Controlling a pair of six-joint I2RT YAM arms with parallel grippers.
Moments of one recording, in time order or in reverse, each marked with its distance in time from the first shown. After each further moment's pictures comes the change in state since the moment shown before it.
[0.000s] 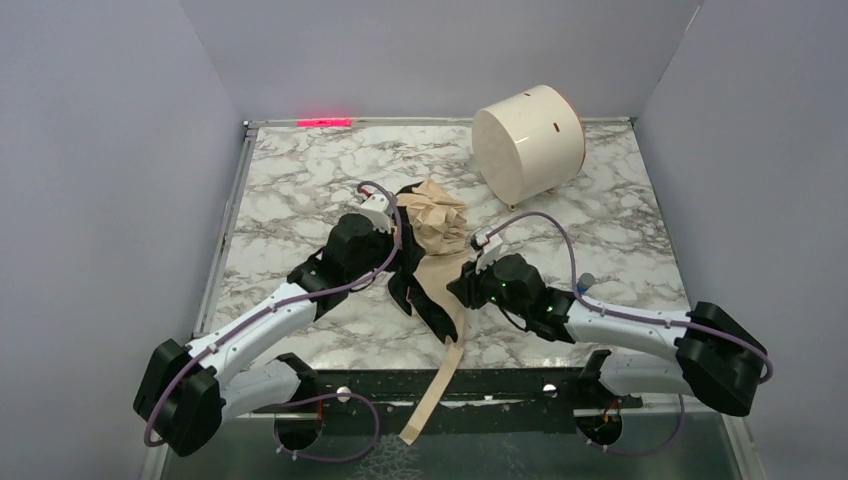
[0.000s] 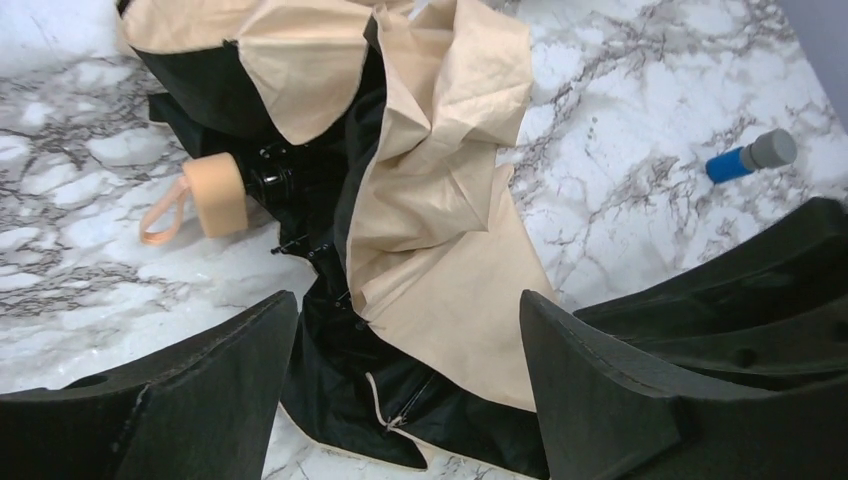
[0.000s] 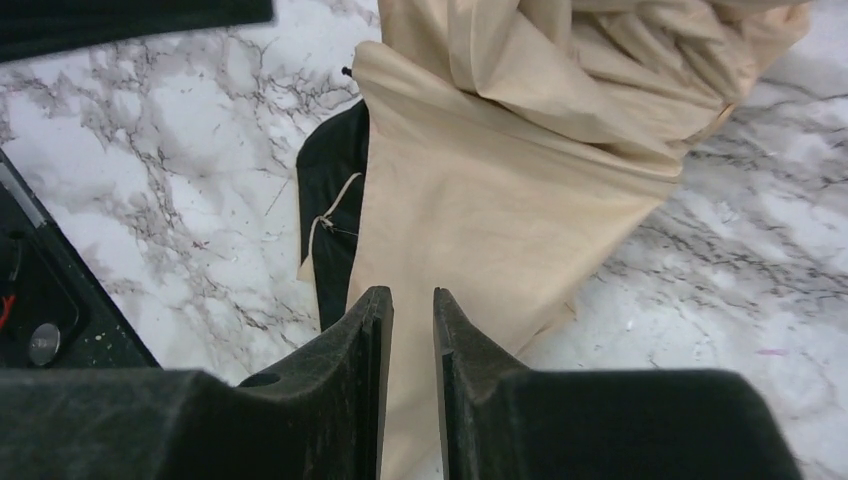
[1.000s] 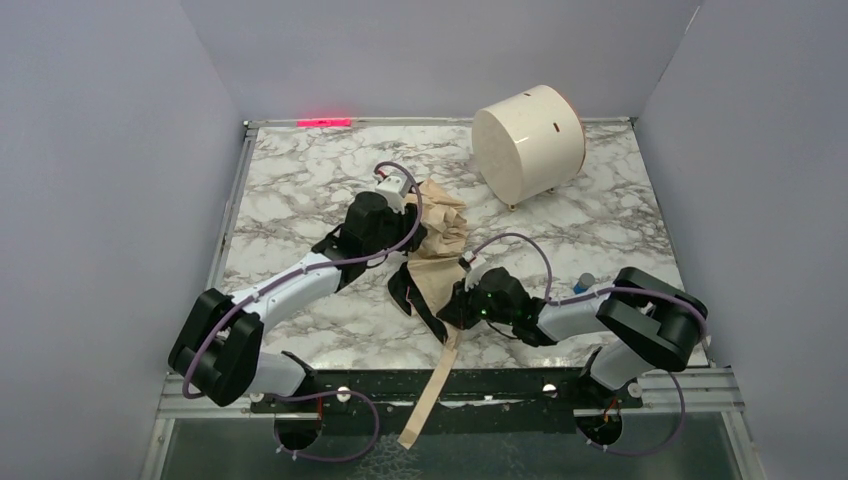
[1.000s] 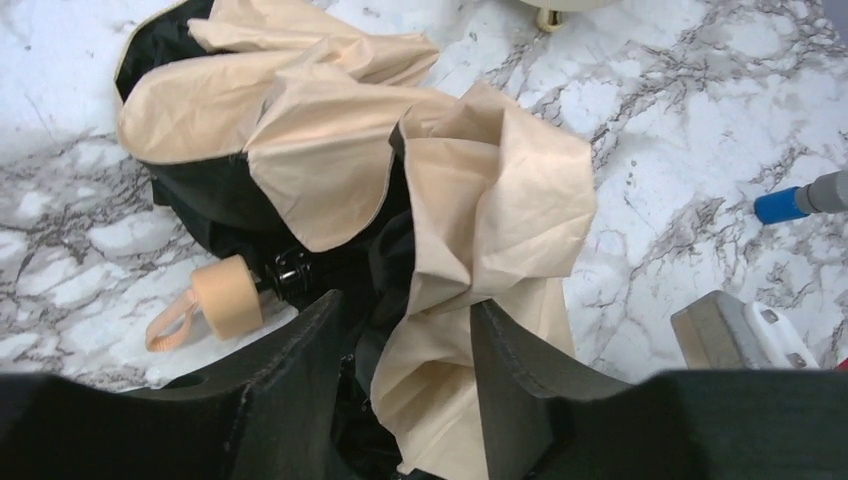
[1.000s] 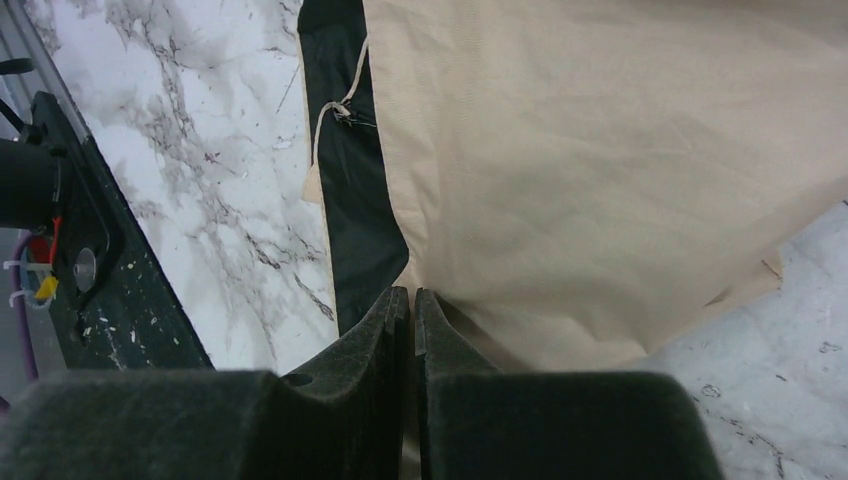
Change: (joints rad) left arm 0.060 0.241 0.098 0.139 0.042 0.055; right arm -0.001 0.383 -0.113 0.404 -0.258 0.190
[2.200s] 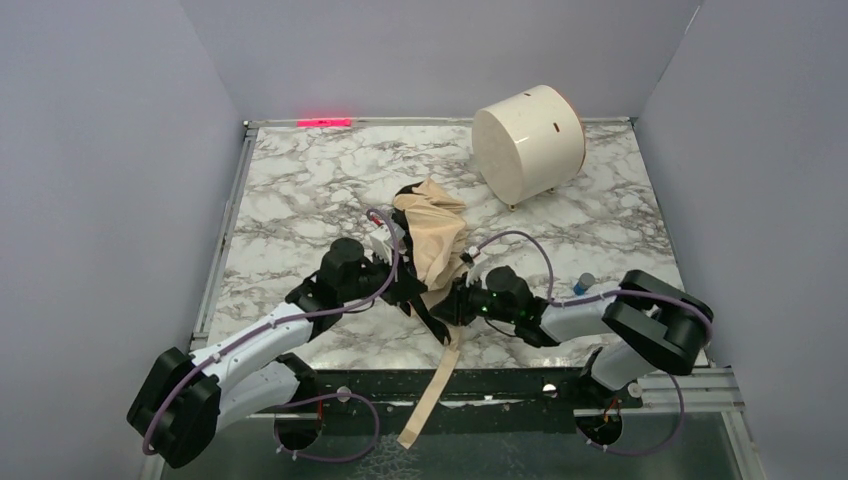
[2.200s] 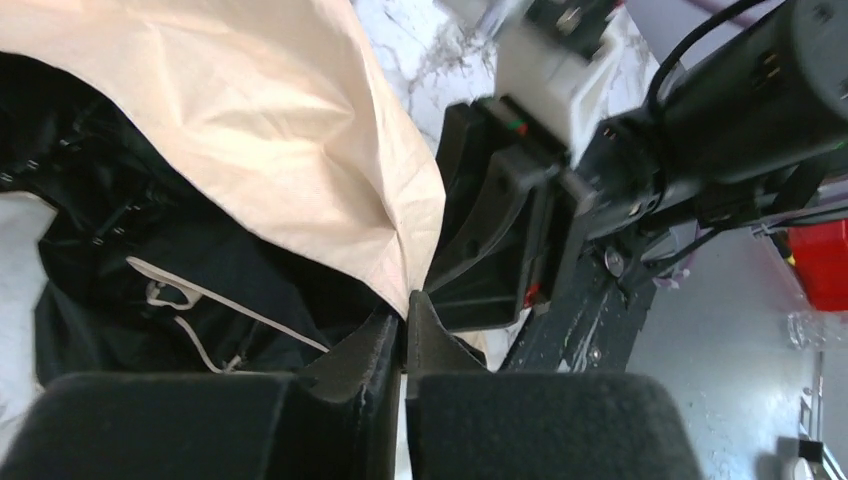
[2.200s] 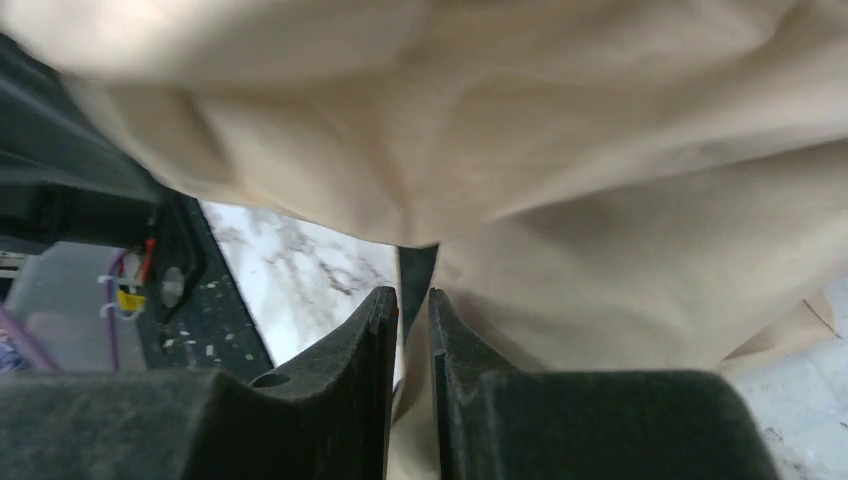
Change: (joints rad) left arm -0.039 -0.330 -0.303 0.057 0.400 -0.135; right arm 0.000 0.019 0.003 0.104 -0.045 0.064
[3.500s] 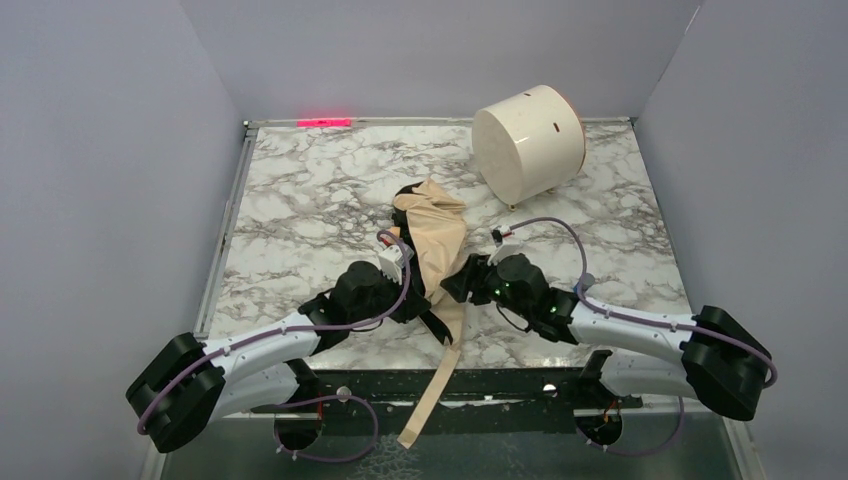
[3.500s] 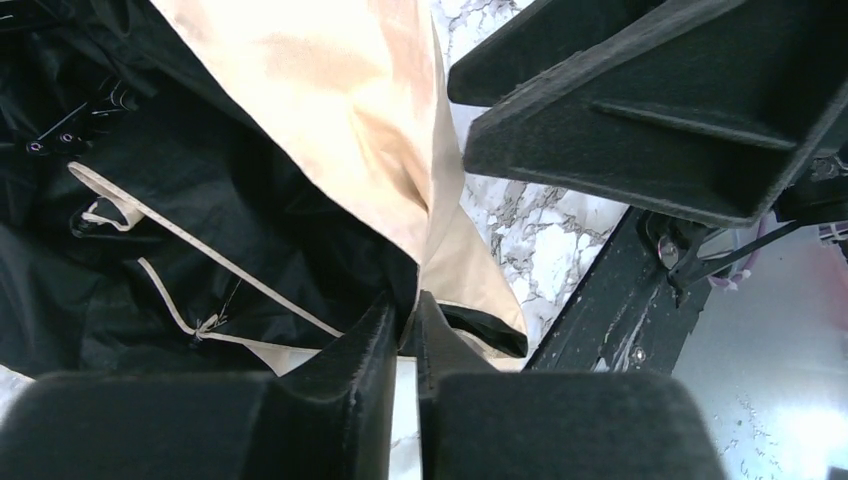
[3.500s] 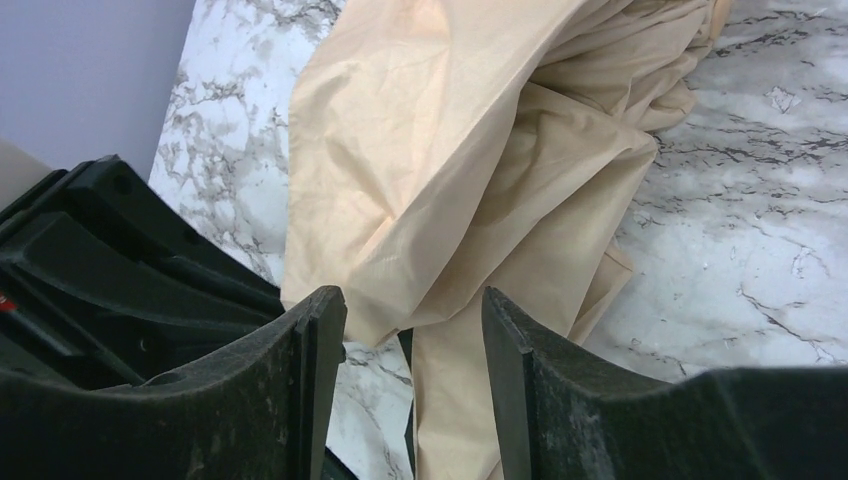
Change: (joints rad) left arm -0.193 0.028 -0.130 0.103 -0.233 -0.062; right arm -0.002 -0.414 0.085 -0.484 0.355 0.170
